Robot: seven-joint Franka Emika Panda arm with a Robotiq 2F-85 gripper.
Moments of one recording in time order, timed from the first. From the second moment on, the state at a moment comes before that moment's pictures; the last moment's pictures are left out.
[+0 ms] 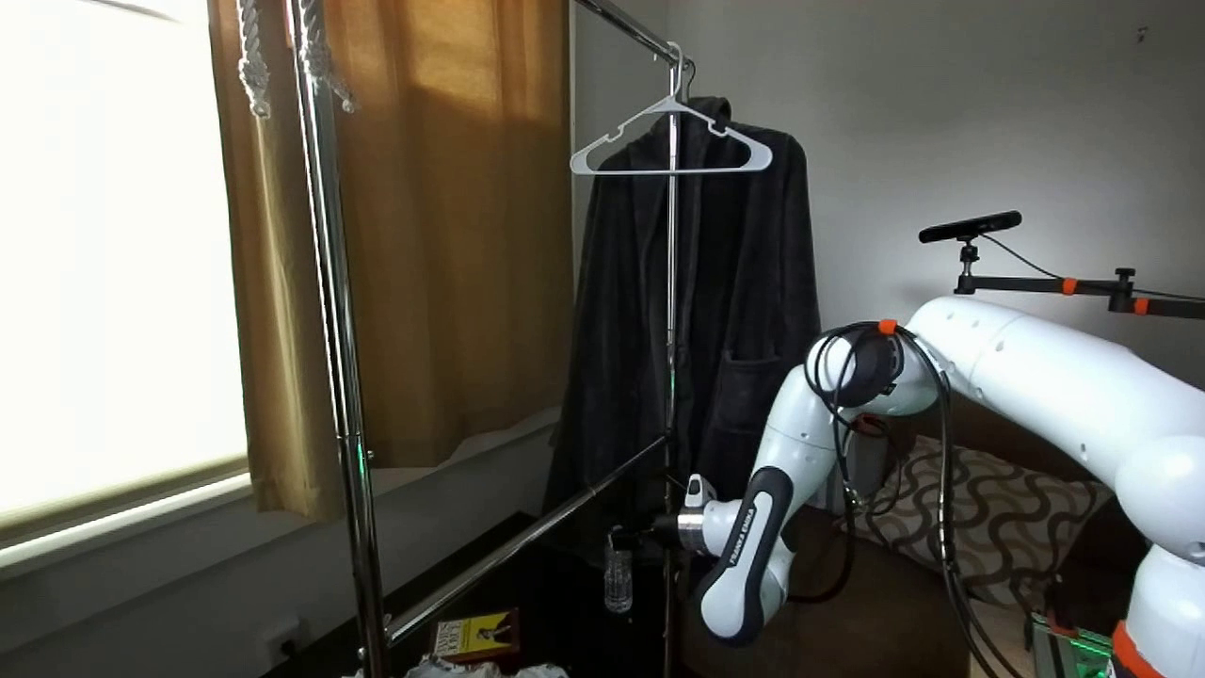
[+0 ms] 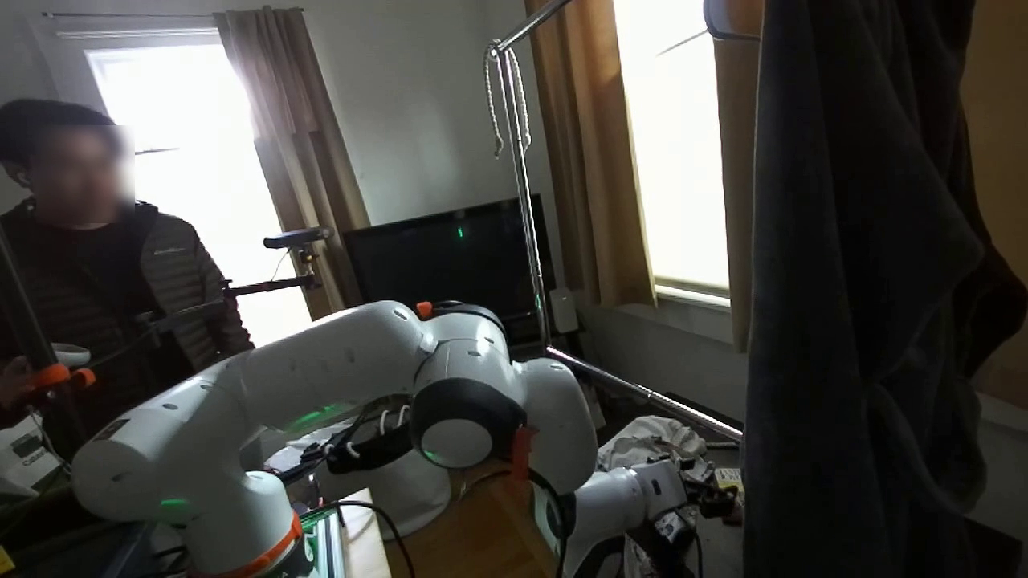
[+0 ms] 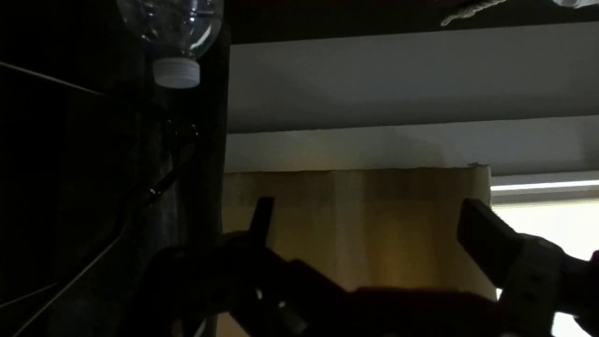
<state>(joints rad) -0.53 1.30 0.26 -1.76 -0.43 4.21 -0.15</state>
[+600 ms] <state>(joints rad) -0.33 1.39 0.04 -1.56 -0.29 4.18 0.07</state>
